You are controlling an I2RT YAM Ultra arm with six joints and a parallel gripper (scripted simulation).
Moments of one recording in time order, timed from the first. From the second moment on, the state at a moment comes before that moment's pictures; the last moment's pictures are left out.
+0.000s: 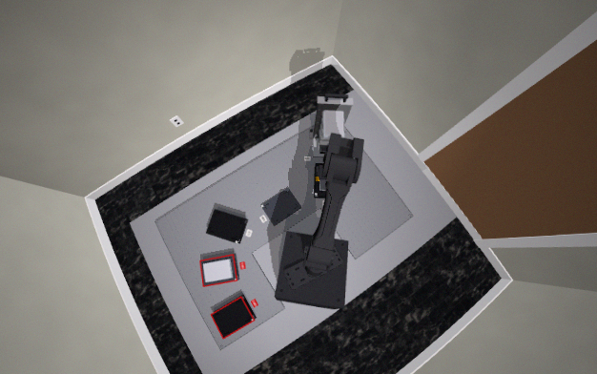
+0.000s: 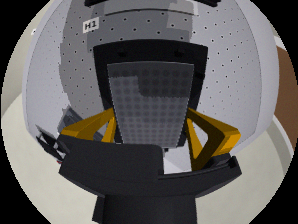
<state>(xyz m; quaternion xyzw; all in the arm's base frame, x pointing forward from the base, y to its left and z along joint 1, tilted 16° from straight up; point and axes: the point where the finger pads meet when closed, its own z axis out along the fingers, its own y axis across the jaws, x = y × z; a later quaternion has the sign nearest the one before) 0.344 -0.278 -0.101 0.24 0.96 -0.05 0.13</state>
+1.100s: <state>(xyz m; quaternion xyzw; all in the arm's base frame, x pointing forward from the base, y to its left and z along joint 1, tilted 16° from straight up) 0.339 -0.274 -0.063 0.24 0.96 -0.06 0.14</state>
